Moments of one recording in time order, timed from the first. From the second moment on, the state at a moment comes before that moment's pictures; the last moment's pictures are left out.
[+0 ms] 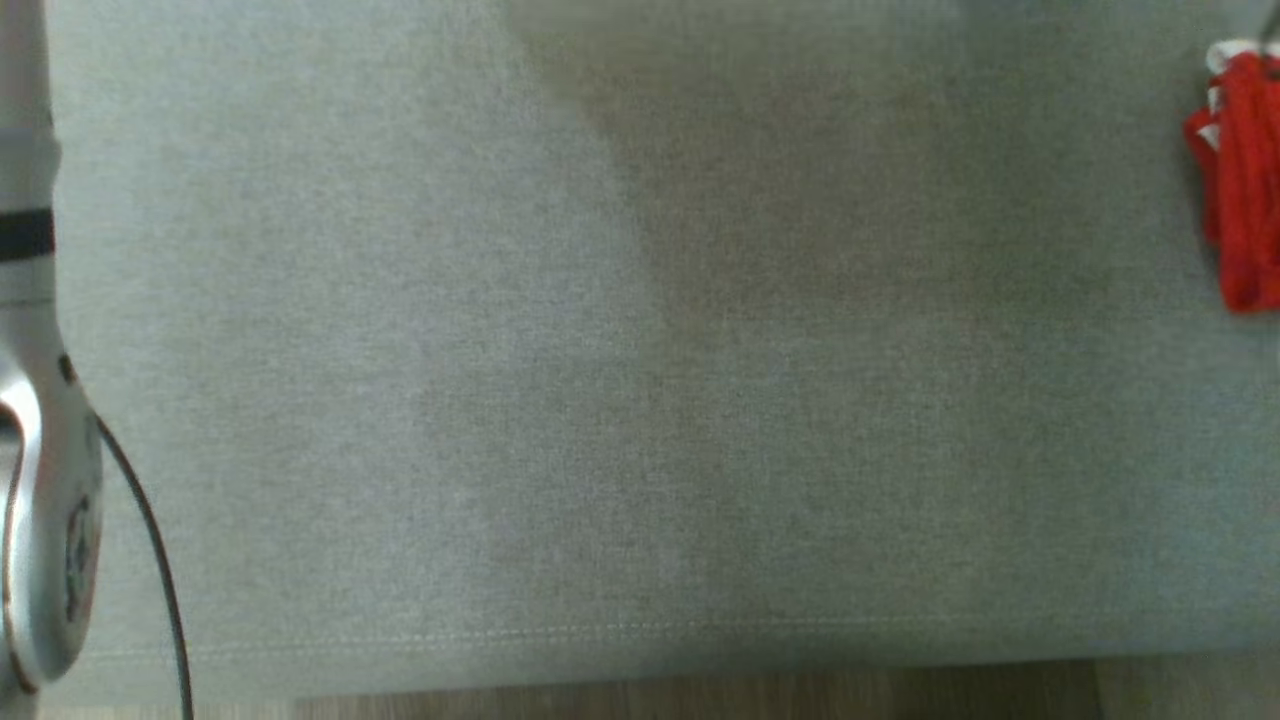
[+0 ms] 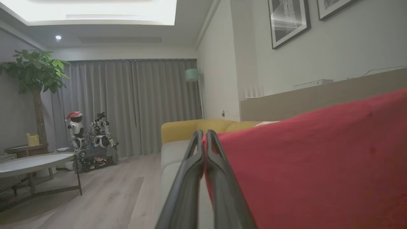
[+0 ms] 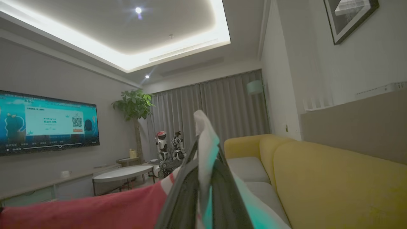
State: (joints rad) left arm -1.37 0.22 -0.22 0.63 -0.25 -0.10 -0.25; right arm -1.54 -0.14 0.13 0.62 0.40 0.12 -0.03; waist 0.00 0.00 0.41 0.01
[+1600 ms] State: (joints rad) left arm -0.18 0.11 -0.11 0.35 -0.33 -0.12 -0.26; right arm -0.13 -0.08 0.11 0.25 0.52 0.12 -0.06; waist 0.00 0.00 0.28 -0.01
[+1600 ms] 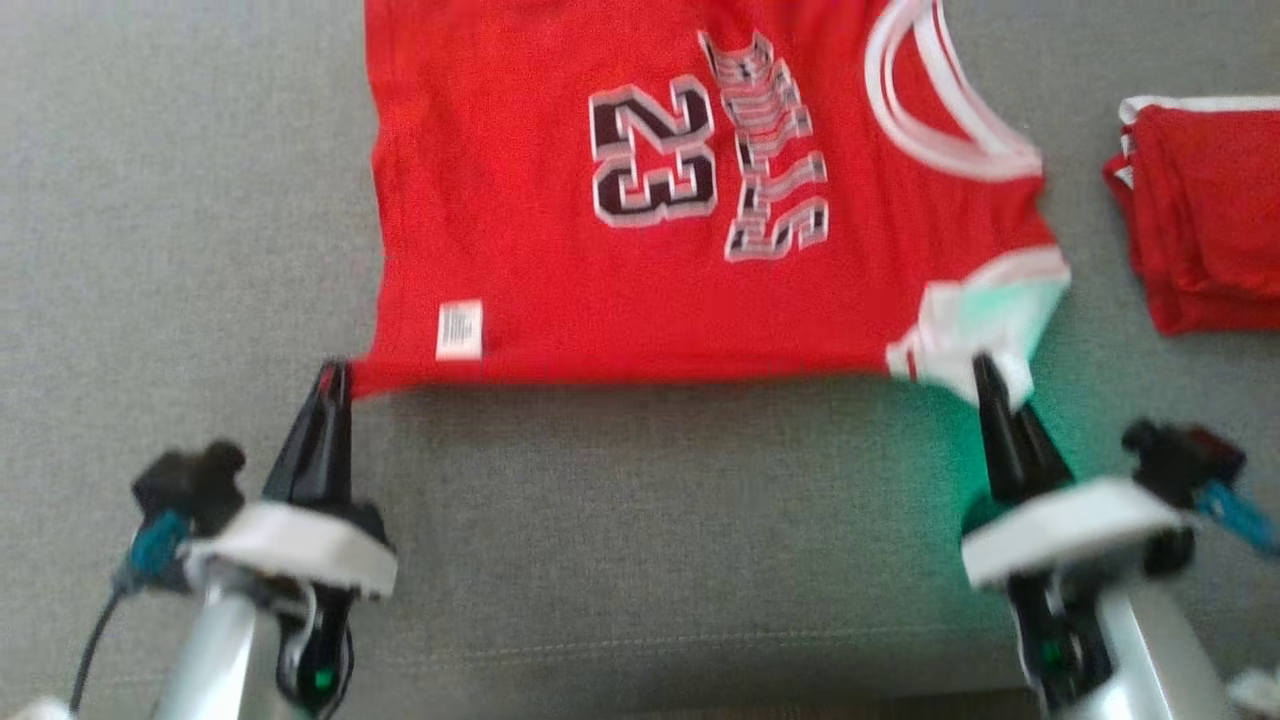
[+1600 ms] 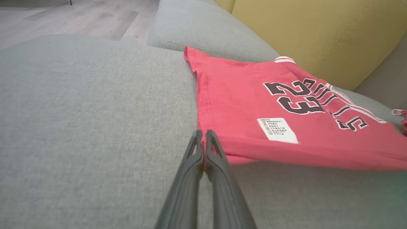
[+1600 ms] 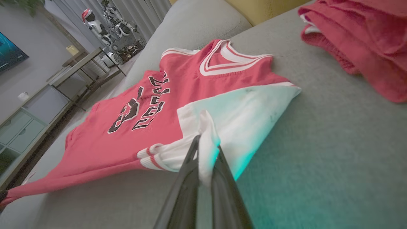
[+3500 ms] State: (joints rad) left arm -0.24 0.16 -0.16 0.30 -0.40 -0.09 -0.21; right arm -0.24 -0.09 0.05 0.15 0.30 0.12 -0.02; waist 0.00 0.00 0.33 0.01
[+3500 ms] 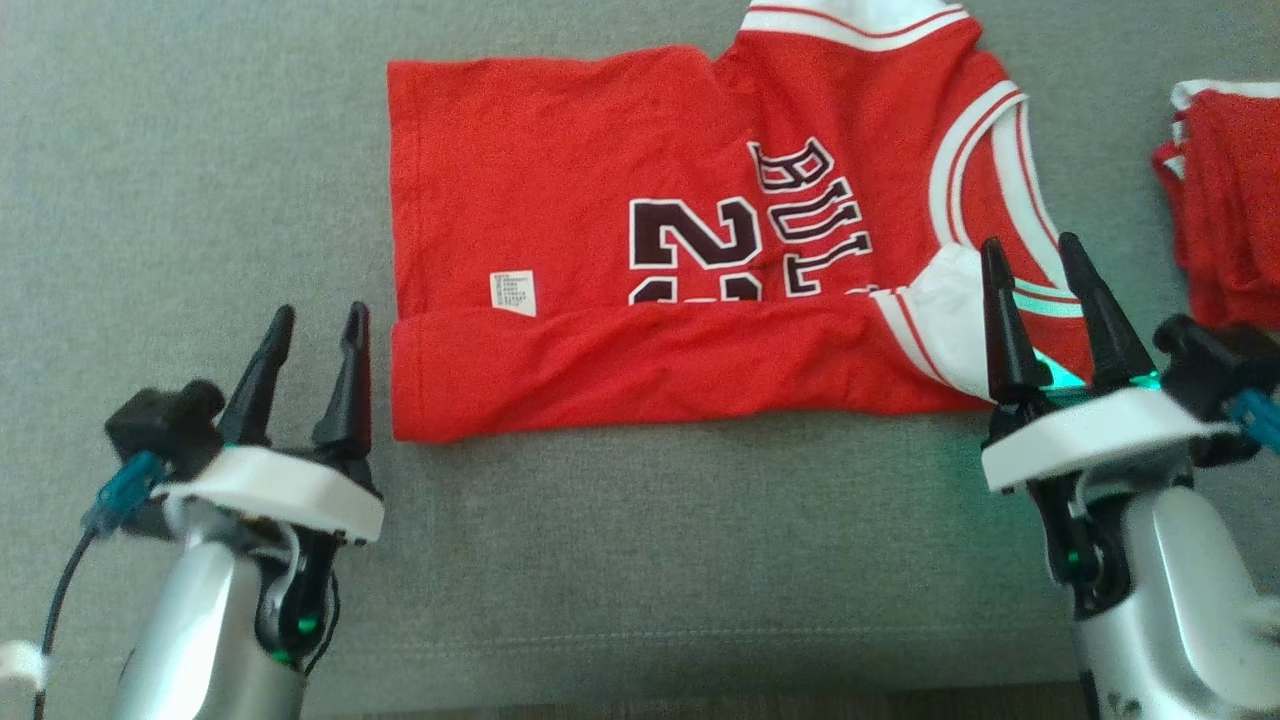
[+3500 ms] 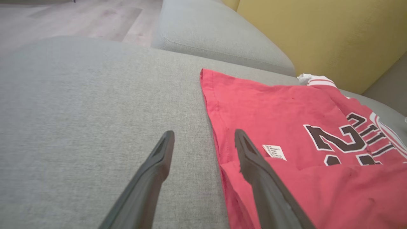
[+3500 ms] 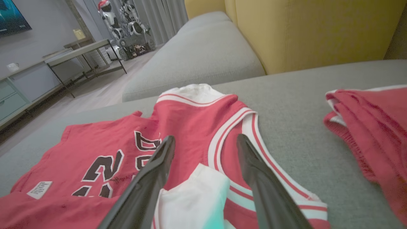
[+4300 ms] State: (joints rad) left arm 0.09 0.15 -0.14 0.05 -0.26 0.06 -0.25; right arm 0.10 -0.05 0.00 -0.12 0.15 0.12 -0.03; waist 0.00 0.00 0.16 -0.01
